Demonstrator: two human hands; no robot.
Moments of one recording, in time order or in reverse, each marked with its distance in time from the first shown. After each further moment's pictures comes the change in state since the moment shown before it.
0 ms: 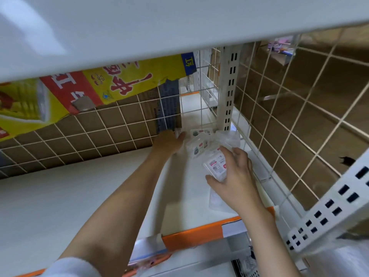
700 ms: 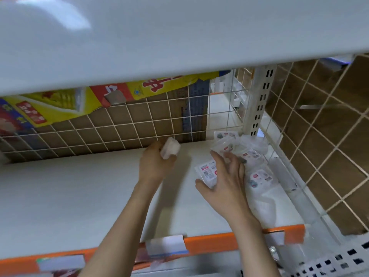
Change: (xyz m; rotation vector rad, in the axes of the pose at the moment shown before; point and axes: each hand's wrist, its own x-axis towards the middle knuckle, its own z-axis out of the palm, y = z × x) left_hand -0.070 -0.083 -0.031 -0.208 0.279 -0.119; right_hand 0.001 -0.054 0.047 0.068 -0.057 -0.048
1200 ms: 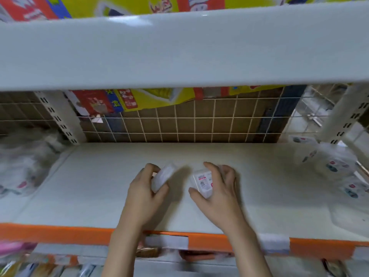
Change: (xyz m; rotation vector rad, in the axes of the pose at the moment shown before) left_hand -0.071 -0.191 -0.174 -0.120 0.077 0.145; right_hand -0.055 -0.181 0.126 0.204 -0.219 -0.101
